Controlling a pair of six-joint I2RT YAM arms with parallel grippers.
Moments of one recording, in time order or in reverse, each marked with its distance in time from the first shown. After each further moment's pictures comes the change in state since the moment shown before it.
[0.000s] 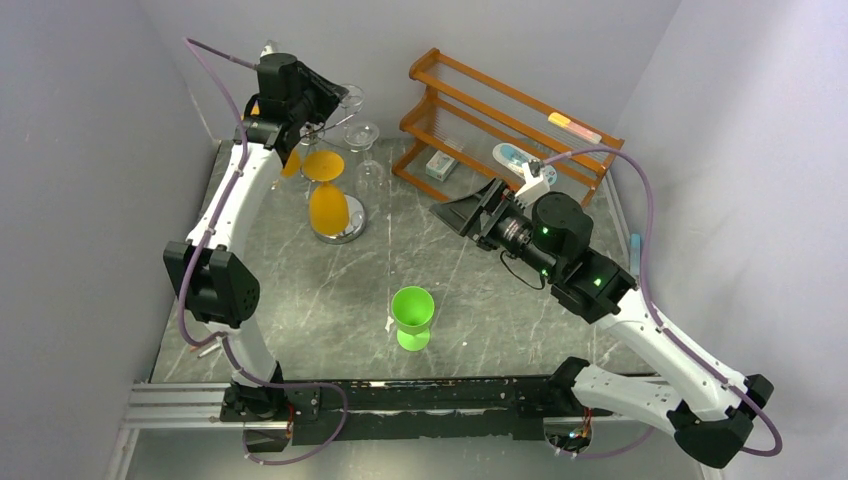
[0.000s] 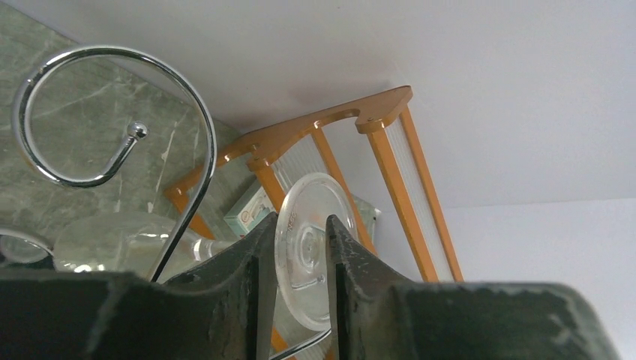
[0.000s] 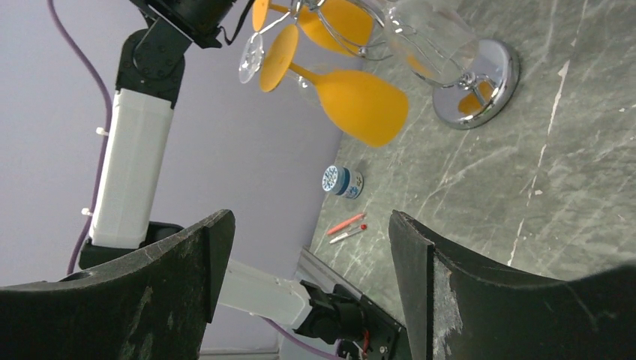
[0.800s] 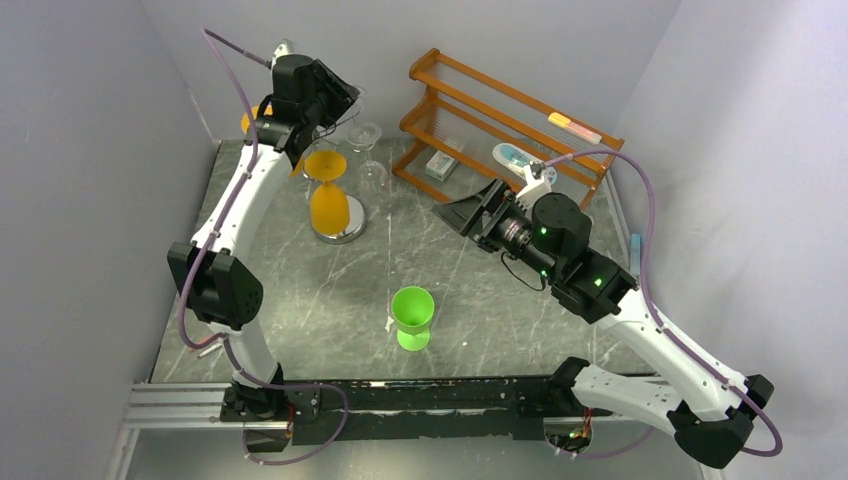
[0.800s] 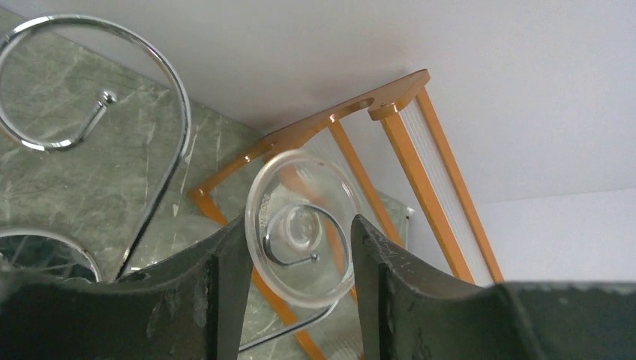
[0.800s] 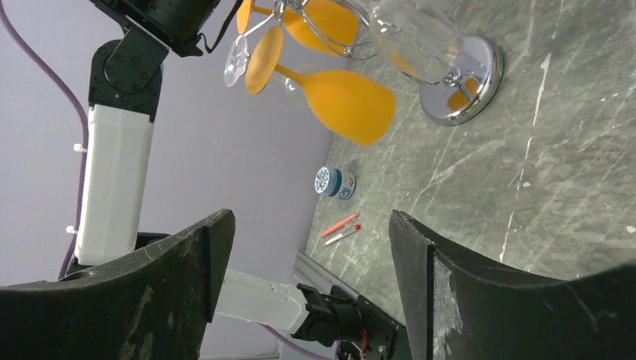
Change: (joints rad) left arm -0.056 -0.005 0.011 -0.030 -0.087 0.090; right arm 0.000 0.001 0.000 -0.039 0.032 0.019
